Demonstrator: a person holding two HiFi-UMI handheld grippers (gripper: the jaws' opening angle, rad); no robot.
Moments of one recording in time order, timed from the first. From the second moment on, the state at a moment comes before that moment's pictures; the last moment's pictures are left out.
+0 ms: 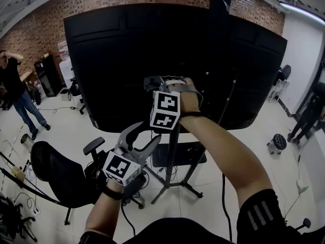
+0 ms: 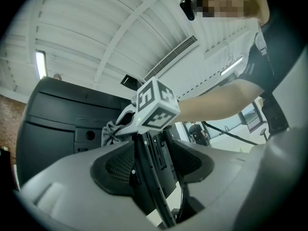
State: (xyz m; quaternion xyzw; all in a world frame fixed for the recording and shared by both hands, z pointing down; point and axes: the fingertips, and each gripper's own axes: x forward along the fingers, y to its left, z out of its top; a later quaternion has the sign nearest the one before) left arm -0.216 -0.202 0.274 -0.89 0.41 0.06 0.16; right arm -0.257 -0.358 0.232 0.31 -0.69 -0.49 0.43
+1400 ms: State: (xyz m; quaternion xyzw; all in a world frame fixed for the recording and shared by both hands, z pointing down) left arm -0.159 -0.240 0.273 -0.90 0.41 0.03 0.13; right arm -0.118 -0.364 0.244 0.30 -0.94 -0.16 0.09
